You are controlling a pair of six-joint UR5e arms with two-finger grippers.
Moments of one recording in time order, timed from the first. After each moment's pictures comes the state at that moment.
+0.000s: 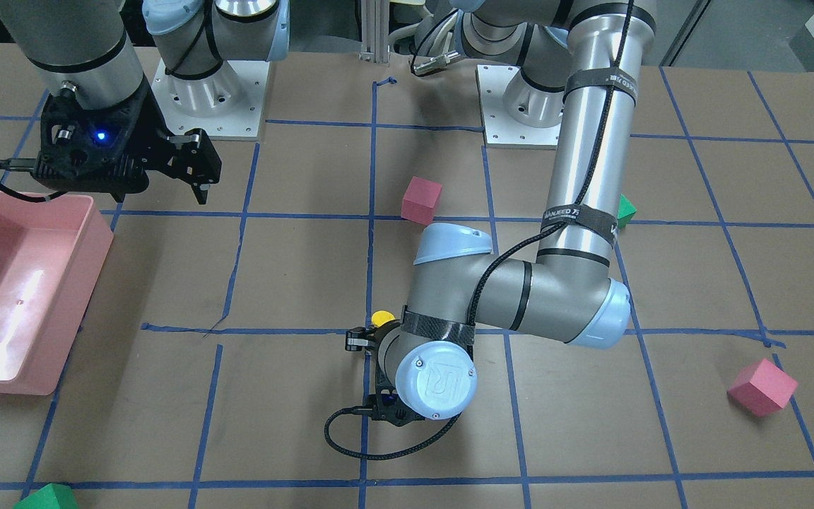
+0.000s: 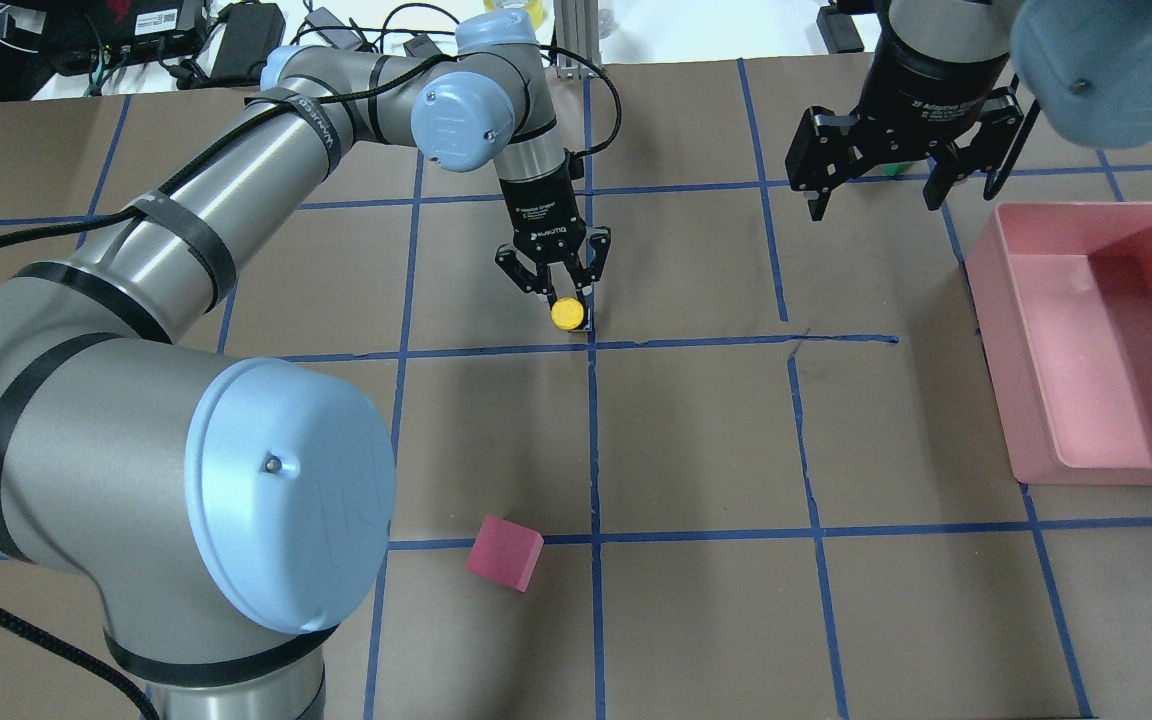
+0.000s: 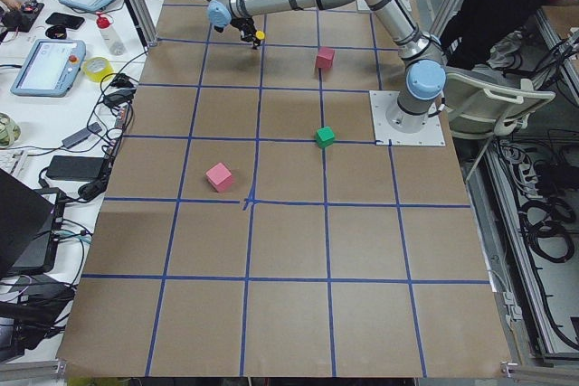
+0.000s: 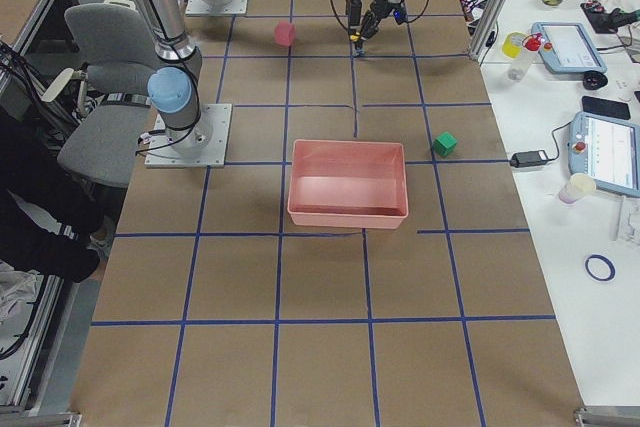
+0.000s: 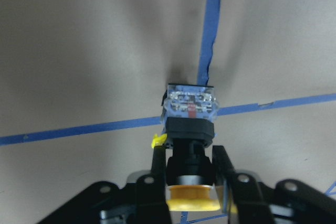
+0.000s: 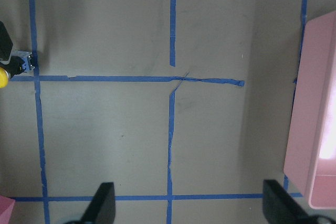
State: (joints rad) left arm -1.81 -2.37 -1.12 -1.69 1.29 -0.17; right arm 1.60 -1.51 1.51 -1.57 -1.62 0.01
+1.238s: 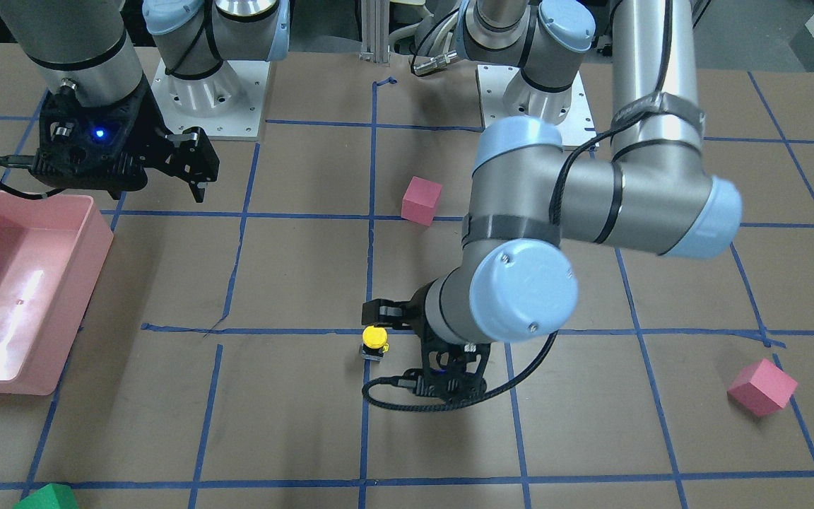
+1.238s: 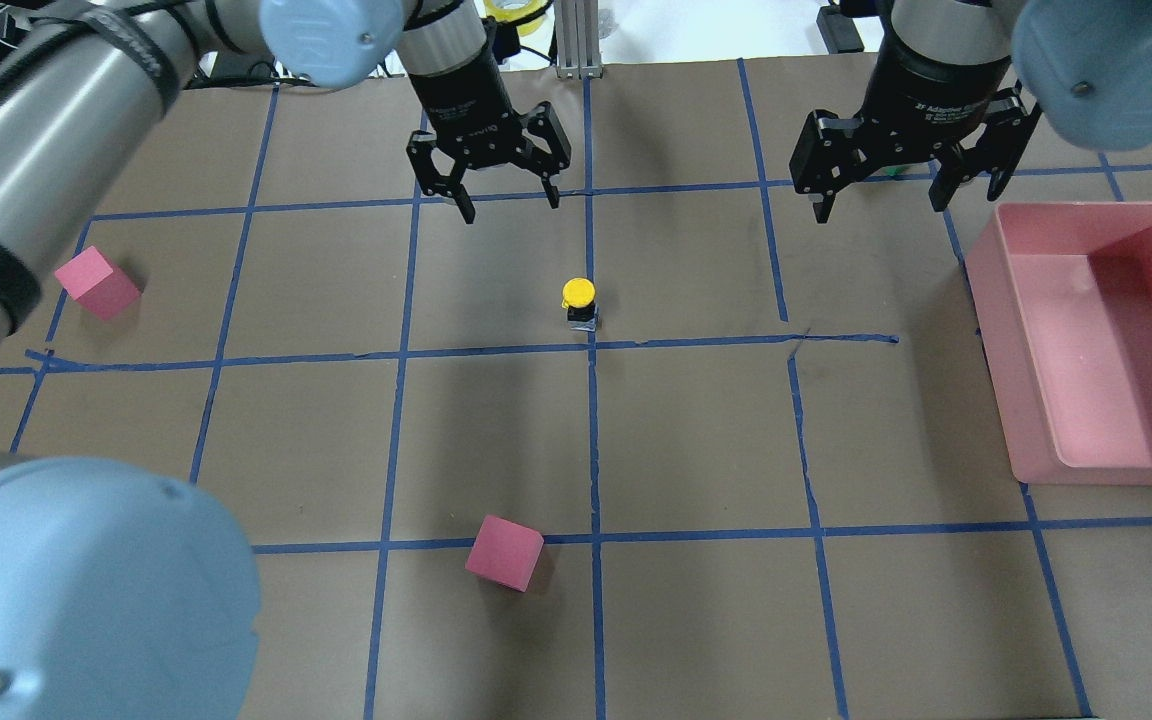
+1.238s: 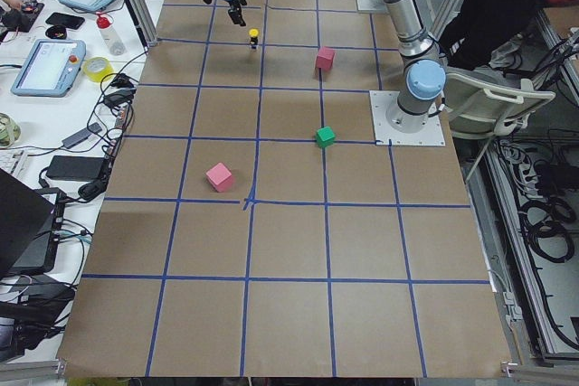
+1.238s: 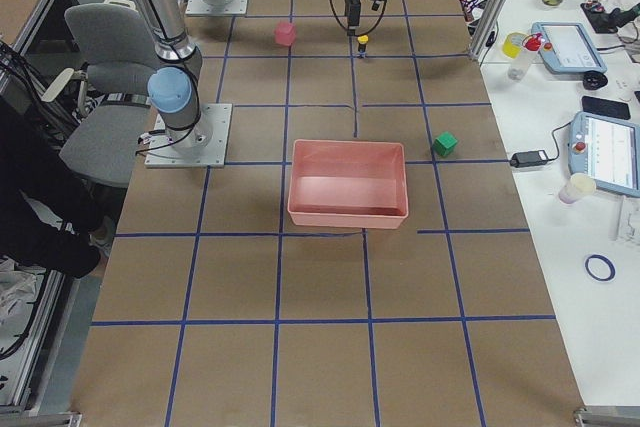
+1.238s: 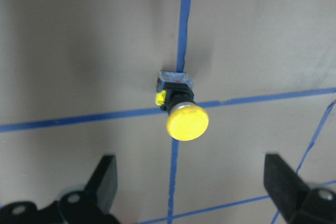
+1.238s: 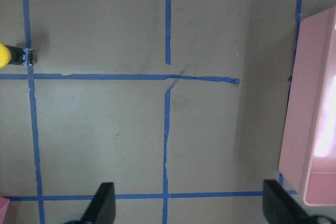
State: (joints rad) left arm -1.72 -2.06 -1.17 -1.67 1.34 -0.09; right arm 1.60 -1.51 1.52 -1.56 -1.63 0.01
